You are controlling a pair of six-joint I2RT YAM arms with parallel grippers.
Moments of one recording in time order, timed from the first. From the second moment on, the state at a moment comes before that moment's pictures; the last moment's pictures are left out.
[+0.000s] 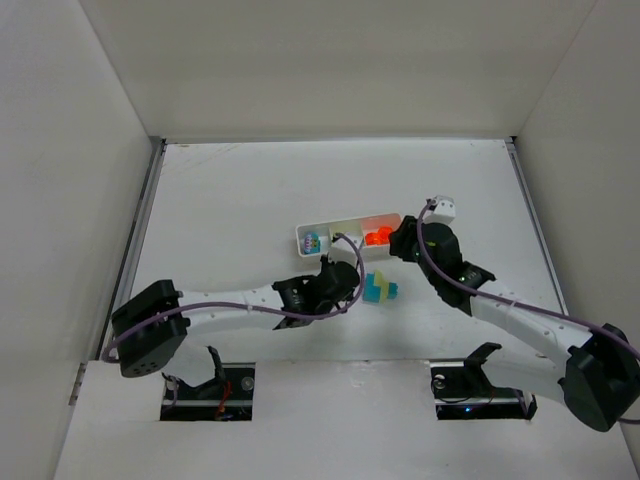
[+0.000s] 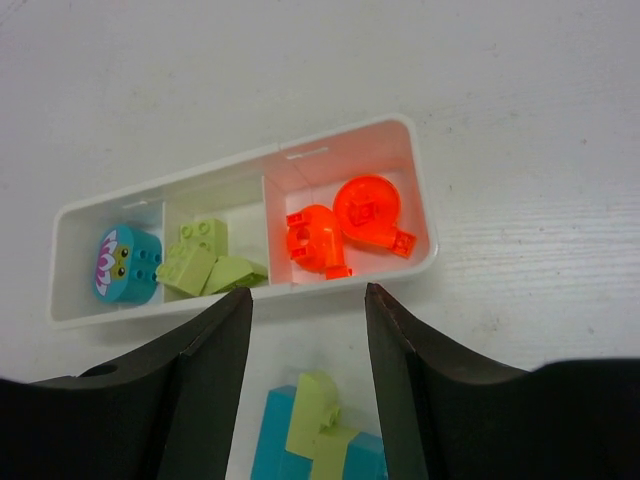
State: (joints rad) left arm -1.19 1.44 0.78 0.01 -0.56 -0.51; right arm 0.61 1.10 0.62 0.07 0.39 0.54
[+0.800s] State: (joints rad) left arm -0.96 1.97 1.36 0.04 -0.37 -0.40; right arm 0.75 0.93 0.44 -0.01 0.48 0.71
